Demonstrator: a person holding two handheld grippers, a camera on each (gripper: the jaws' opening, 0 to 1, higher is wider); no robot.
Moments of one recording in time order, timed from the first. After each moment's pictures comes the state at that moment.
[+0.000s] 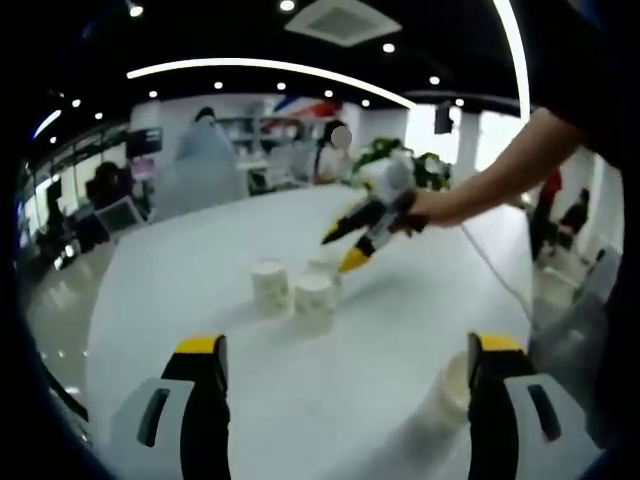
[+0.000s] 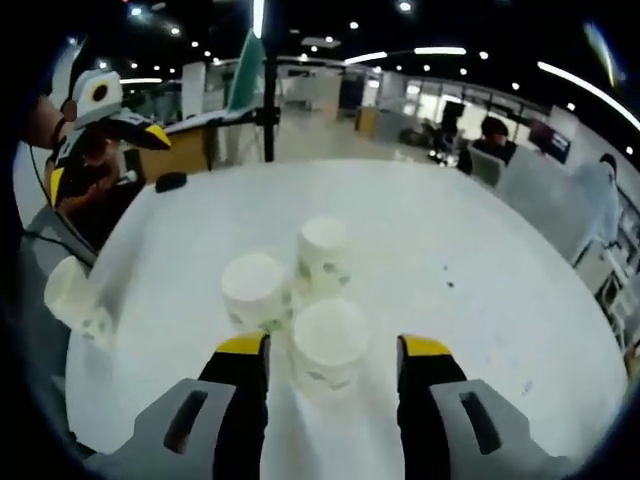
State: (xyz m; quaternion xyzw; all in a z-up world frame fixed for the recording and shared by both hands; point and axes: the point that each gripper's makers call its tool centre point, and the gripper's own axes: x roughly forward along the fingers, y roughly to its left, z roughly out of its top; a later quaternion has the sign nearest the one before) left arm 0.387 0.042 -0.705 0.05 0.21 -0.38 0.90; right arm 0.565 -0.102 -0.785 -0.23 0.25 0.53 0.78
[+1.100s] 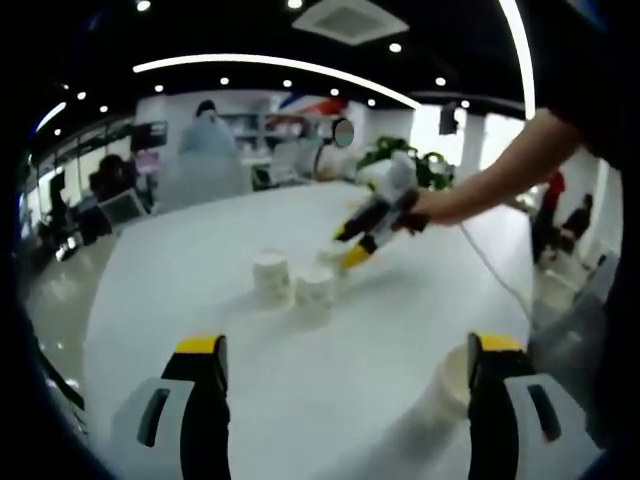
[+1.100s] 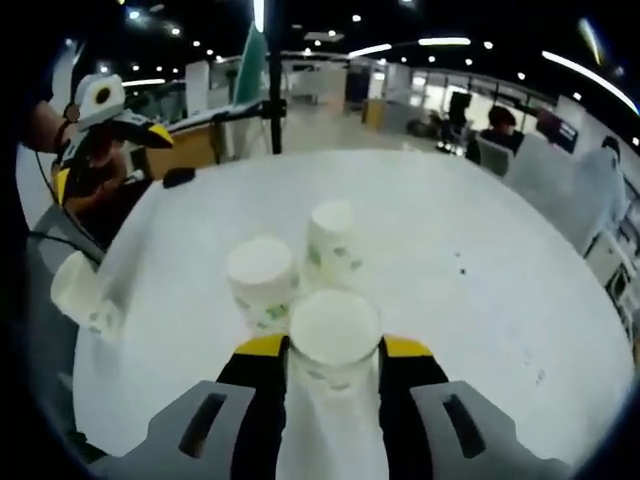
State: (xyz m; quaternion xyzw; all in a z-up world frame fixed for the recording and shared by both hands) left arm 0.382 0.045 -0.708 0.04 0.22 -0.37 0.90; right arm 0.557 -0.110 -0.792 -0.22 0.27 0.53 0.77
